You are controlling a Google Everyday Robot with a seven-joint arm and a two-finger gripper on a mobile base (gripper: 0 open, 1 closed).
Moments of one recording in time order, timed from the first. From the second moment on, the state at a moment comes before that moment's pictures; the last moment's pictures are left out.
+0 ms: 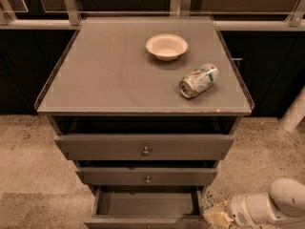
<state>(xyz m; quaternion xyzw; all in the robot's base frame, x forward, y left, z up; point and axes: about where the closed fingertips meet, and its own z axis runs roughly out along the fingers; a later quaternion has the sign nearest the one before) 0.353 -0.212 0.474 -0.30 0.88 0.33 0.18</state>
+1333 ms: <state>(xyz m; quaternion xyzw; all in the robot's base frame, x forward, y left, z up) 0.370 -0.217 0.288 -0.15 0.90 0.40 0.10</state>
